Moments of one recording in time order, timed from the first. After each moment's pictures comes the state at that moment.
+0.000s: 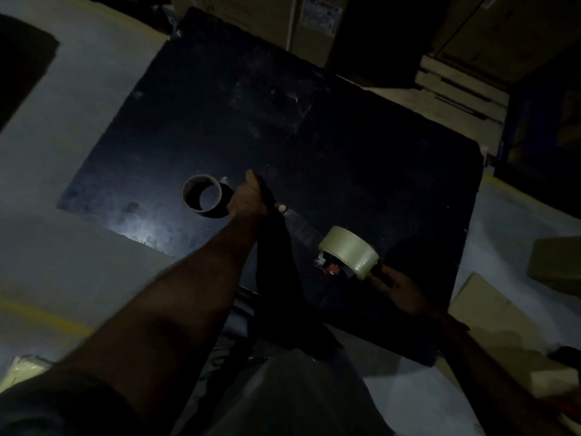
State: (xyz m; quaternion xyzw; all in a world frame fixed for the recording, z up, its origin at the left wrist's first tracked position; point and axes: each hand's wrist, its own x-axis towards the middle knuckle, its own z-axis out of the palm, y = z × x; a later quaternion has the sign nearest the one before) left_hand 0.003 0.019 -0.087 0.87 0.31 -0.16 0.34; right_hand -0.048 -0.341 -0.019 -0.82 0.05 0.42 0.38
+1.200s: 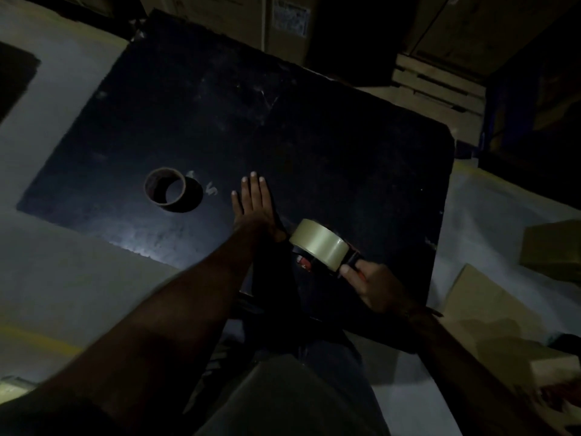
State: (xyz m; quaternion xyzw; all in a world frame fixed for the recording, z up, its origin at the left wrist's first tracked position) left_hand -0.021 -0.080 -0.100 0.95 0.14 -0.27 0.12; right_hand -0.070 -0.362 -0.025 -0.92 -0.05 0.30 0.26
